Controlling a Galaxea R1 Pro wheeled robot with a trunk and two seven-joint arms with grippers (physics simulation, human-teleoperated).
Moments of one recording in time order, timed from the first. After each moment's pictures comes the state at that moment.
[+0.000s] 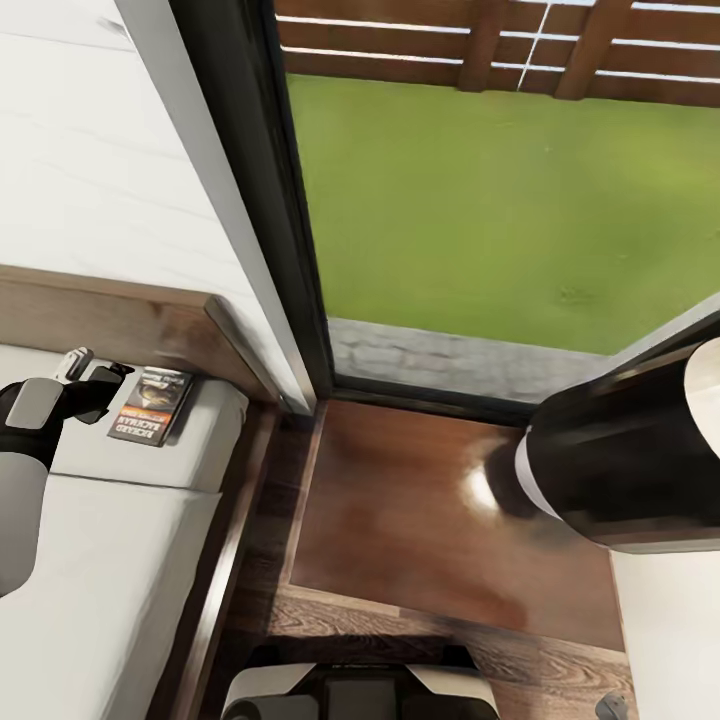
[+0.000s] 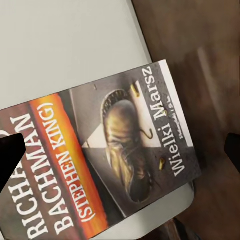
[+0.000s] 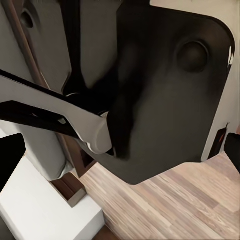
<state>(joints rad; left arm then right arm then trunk) -1.19 0.38 0.35 -0.56 0.83 0.52 0.29 -0.46 -0.42 -0.38 -0.14 0.50 0.08 1.23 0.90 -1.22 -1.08</state>
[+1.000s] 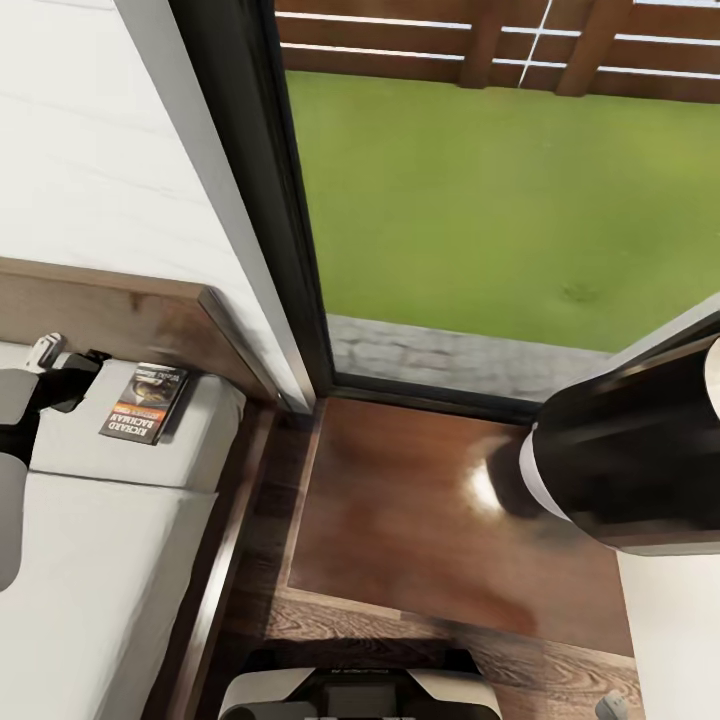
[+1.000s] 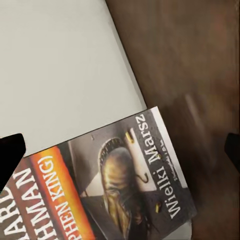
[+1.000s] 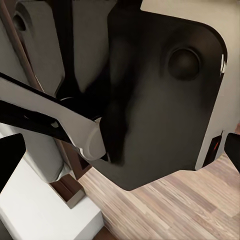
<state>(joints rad) -1.19 0.42 0.35 -0.63 0.83 0.51 0.29 -0.46 -0.42 -0.38 -0.14 0.50 0.08 1.23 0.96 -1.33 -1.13</state>
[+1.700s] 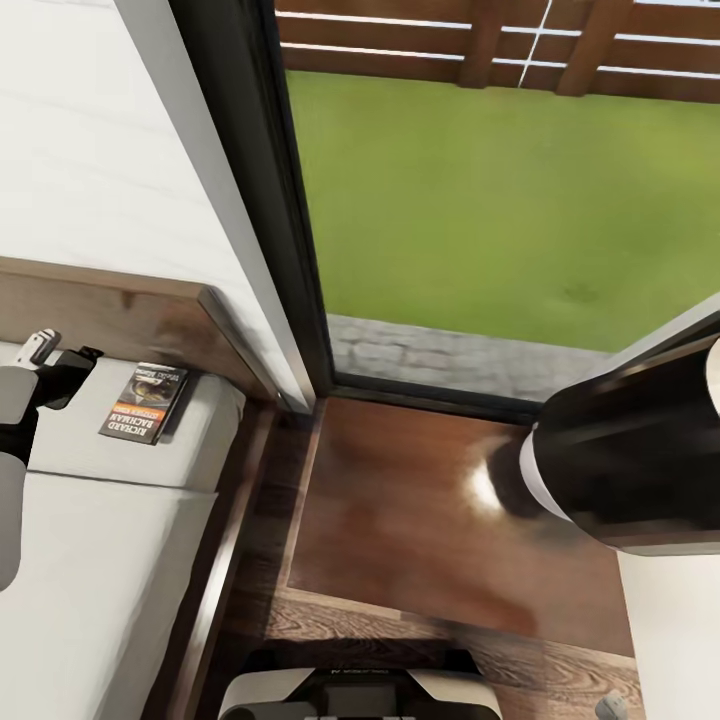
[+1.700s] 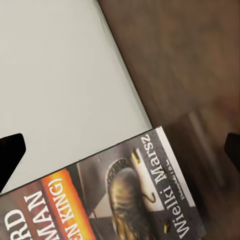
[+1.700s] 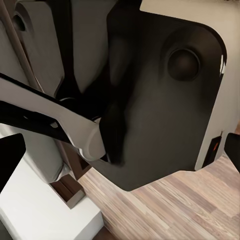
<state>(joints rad) -1.19 0.42 0.34 -0.64 0.78 0.47 0.29 -0.46 -0.42 -0.38 -0.14 0.50 0.08 1.23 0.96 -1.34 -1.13</state>
